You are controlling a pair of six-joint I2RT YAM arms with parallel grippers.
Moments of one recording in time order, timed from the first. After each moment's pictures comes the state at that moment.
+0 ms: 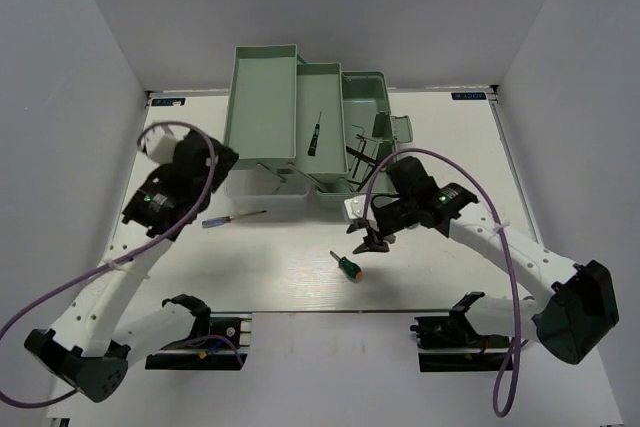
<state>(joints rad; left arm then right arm) -0.48 0.97 1.09 -0.89 -0.61 -1.31 0.66 1.18 0.92 -0.68 -0.84 -0.93</state>
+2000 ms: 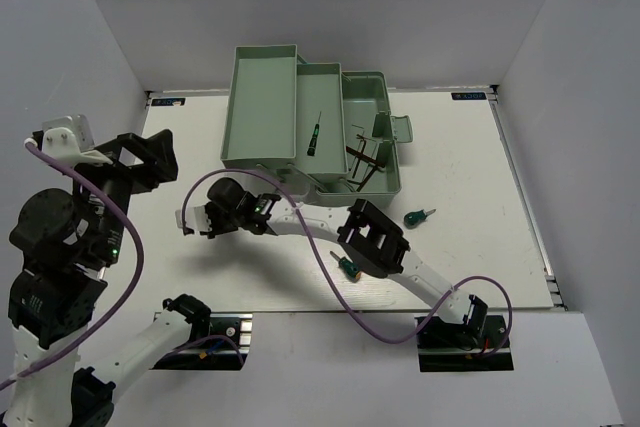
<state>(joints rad) -0.51 0.70 1.52 -0.70 -0.53 -0.19 1.19 2.50 2.08 -0.21 -0.17 -0.78</state>
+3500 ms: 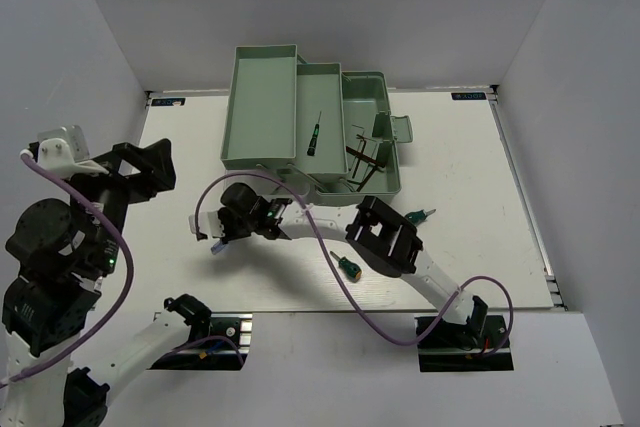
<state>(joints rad) -0.57 0.66 1.49 -0.74 -0.59 -0.23 1.19 2.38 1.82 -0.11 -0.20 -0.77</state>
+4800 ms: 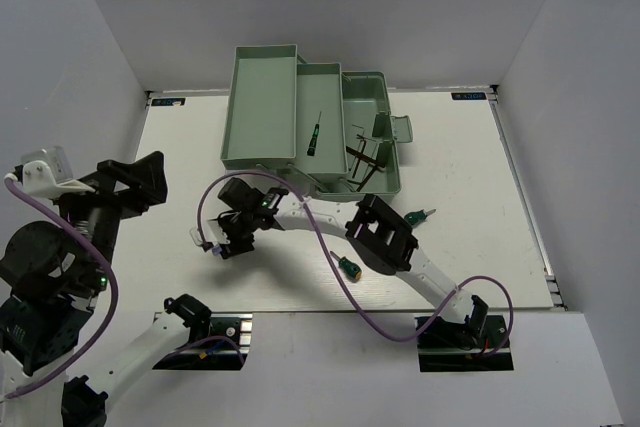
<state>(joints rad) -0.57 0.57 1.45 -0.76 -0.59 -0.32 1.17 2.43 1.99 -0.43 -0.54 -0.92</state>
